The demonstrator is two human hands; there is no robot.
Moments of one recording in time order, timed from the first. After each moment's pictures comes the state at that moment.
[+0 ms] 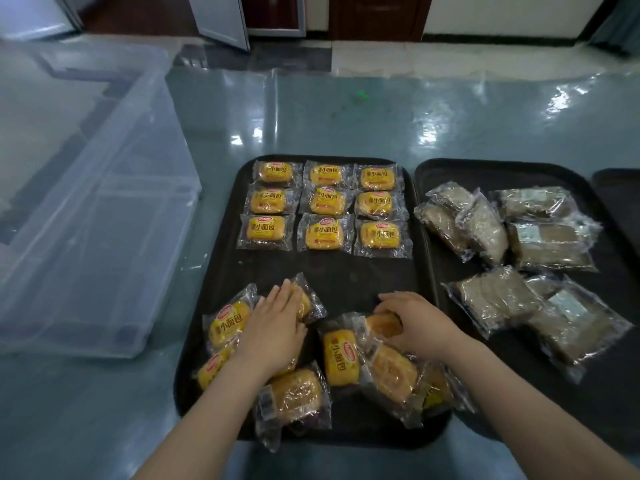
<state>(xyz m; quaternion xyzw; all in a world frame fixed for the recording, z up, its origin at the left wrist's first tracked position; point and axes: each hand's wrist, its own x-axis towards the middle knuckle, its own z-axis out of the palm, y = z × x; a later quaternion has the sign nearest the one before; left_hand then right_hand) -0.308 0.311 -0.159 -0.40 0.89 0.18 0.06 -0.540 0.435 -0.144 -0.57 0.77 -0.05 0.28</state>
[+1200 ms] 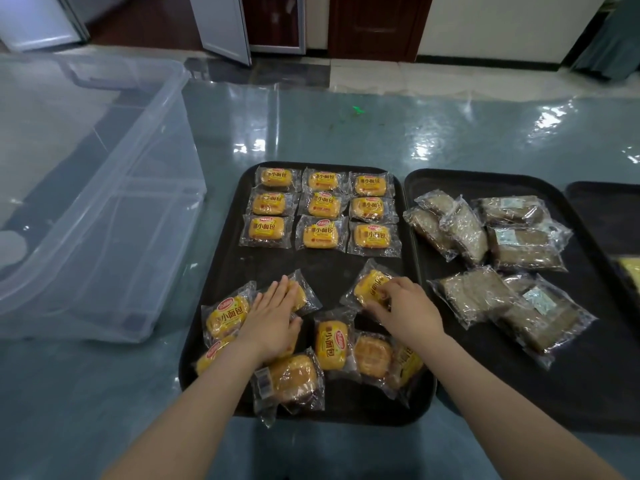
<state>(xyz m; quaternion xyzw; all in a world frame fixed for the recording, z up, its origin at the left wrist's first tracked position) -0.299 0.308 -0.174 -0.39 0.89 0.23 0.08 -0.523 0.438 -0.143 -0.47 0.87 -0.10 0.15</state>
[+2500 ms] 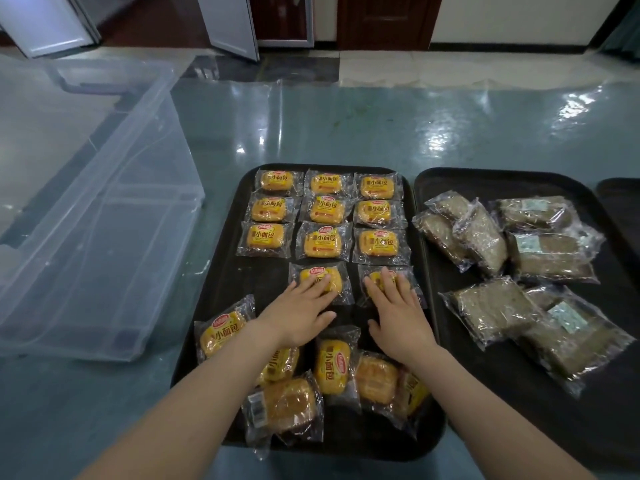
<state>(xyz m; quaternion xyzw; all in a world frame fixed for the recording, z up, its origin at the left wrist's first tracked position) -0.356 0.283 -0.149 -0.25 0.94 0.19 0.17 -0.526 0.417 -0.171 -0.54 0.82 -0.05 0.16</state>
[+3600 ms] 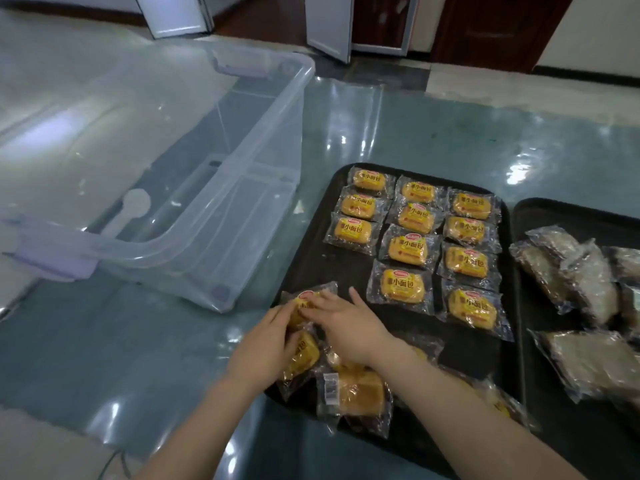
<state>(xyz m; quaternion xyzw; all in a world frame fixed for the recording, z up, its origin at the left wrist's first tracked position) -0.188 0.321 -0.150 -0.53 0.80 0.26 -0.09 -0.376 0.328 -0.153 -0.81 0.55 0.01 0.20</state>
